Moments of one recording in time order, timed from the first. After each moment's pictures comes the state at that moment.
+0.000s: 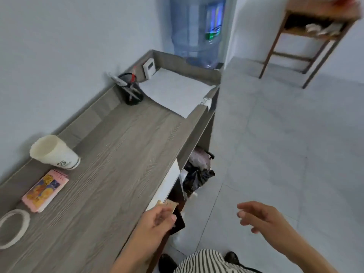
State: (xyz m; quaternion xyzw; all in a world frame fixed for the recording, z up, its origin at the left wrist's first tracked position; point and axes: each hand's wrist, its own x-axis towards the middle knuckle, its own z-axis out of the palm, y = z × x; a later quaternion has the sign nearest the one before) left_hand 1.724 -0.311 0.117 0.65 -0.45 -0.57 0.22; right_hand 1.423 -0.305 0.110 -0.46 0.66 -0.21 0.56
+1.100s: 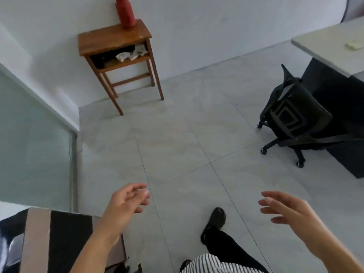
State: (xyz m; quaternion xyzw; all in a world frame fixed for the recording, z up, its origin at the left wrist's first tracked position) left_hand 1.156 -0.855 0.133 0.44 -0.67 -0.60 0.05; right_hand 0.939 -0.532 0.116 -0.03 0.79 -0.52 0.34
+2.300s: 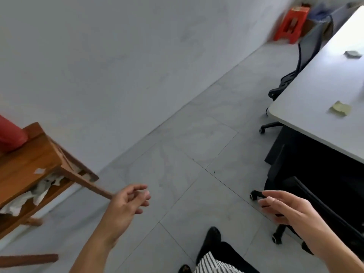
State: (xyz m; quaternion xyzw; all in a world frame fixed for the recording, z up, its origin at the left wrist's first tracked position) left_hand 0.316 -1.293 0.135 0.26 -0.75 -0.61 -0.04; right_hand 0.250 -0.904 0.137 0.09 0.77 -0.59 0.20
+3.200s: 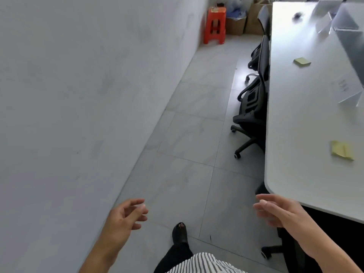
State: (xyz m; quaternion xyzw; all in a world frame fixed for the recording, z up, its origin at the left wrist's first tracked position) left_hand -0.324 -1.314 0.109 0.16 -0.77 -0.59 -0.18; right_hand -0.248 -0.928 0.100 0.28 0.72 -0.62 0.10
